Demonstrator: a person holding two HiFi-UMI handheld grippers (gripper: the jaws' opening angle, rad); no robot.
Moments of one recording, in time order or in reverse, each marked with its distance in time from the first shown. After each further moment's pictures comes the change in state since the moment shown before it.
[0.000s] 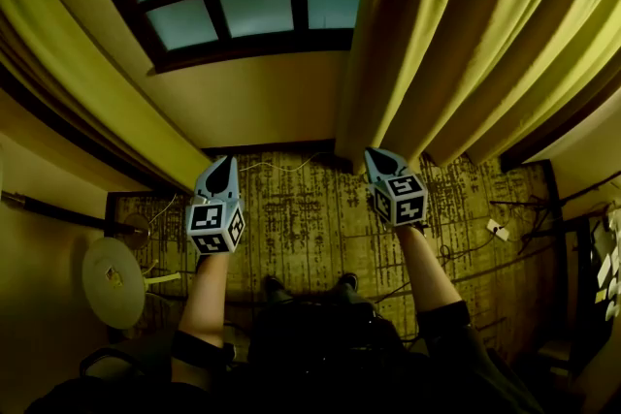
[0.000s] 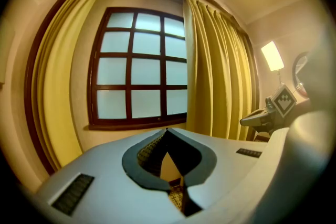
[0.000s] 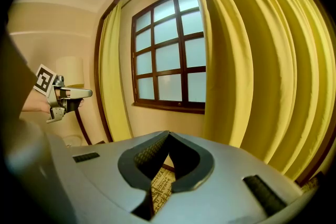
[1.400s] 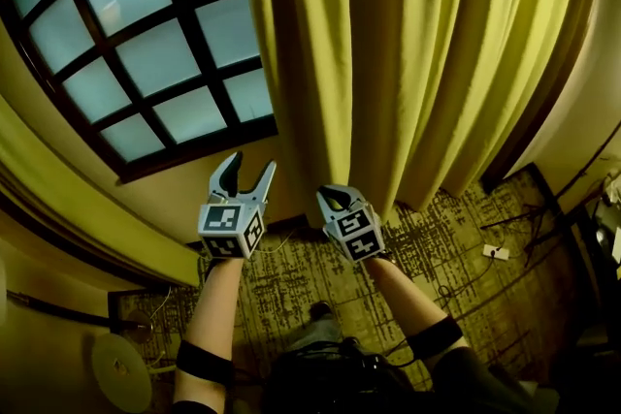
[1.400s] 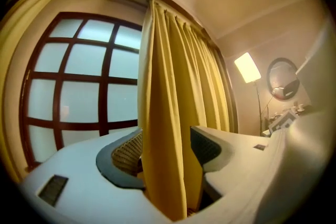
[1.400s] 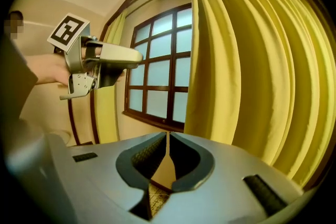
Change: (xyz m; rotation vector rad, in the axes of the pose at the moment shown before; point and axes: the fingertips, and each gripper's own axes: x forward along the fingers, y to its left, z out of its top) left arm 0.156 -0.219 0.188 0.132 -0.211 -0.298; right arm -0.018 -0.097 0.082 -0.116 -0.113 -0.041
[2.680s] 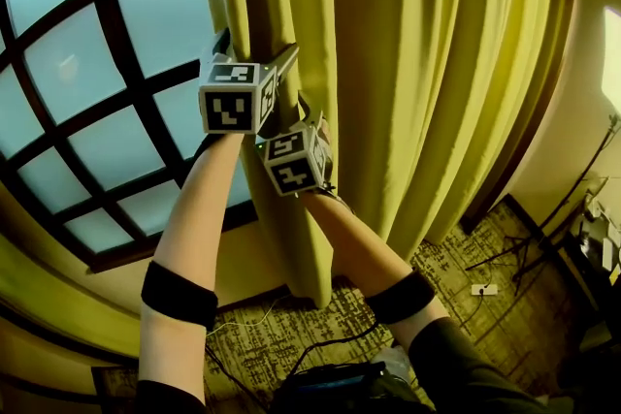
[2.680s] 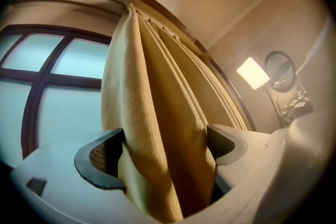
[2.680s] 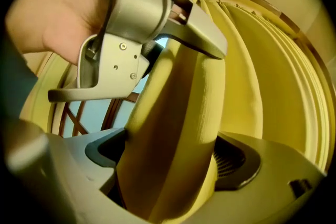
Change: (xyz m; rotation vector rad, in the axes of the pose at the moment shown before) left arm 0.295 0.046 0.316 0.235 -0.261 -0.101; right arm 0.158 -0.191 0.335 -0.161 -0.312 -0.353
